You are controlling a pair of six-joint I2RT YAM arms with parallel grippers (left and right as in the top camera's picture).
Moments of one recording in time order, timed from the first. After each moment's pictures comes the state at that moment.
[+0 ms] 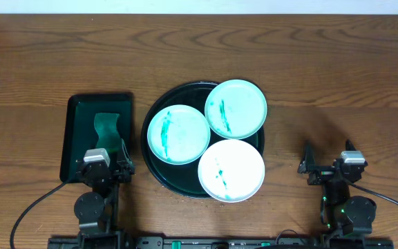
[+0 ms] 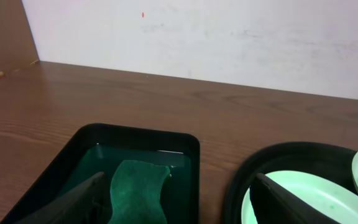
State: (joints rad) left arm 0.09 0.02 0.01 -0.11 0.01 -0.09; right arm -0.03 0.01 0.01 -0.07 -0.05 0.06
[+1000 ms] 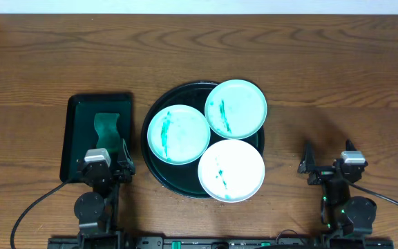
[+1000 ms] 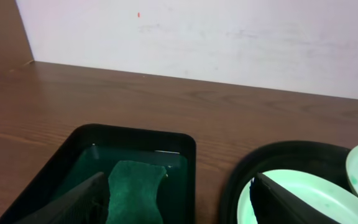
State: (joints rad) left arm 0.09 0.02 0.02 -0.11 0.02 -0.09; right arm -0.03 0.01 0.01 -0.05 -0.06 0.07
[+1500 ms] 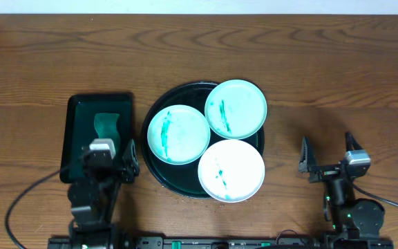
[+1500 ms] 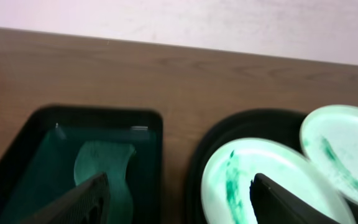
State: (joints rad) left arm 0.09 0.29 0.24 -0.24 0.16 -0.08; right arm -0.03 0.08 0.09 0.05 -0.16 0.10
